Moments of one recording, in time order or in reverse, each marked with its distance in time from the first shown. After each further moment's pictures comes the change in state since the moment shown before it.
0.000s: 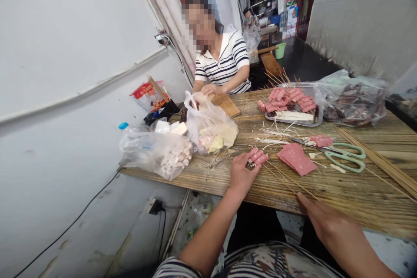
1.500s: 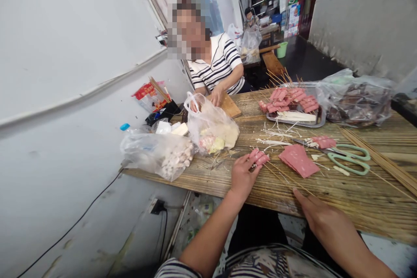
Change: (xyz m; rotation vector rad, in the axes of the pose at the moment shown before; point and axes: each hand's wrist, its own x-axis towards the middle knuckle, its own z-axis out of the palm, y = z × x) left_hand -0.003 -0.008 0.003 0.100 0.000 0.064; right_hand 0.012 -0.003 0.013 -0.005 -0.098 0.026
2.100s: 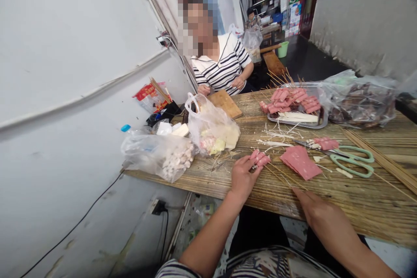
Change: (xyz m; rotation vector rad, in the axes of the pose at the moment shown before) left_hand 0.001 -0.005 0.003 -0.002 0.042 0.018; right_hand 0.015 0.001 0.002 0.005 -0.077 0.035
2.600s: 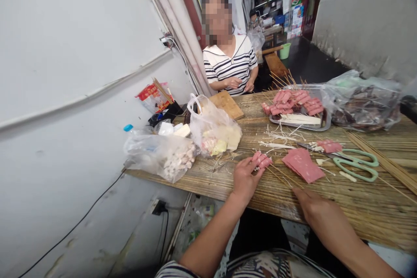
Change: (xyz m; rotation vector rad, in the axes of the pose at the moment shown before) left_hand 0.002 0.007 -0.005 -0.038 -0.041 0.017; right_hand 0.018 -0.003 -0.006 0.000 -0.213 0.064
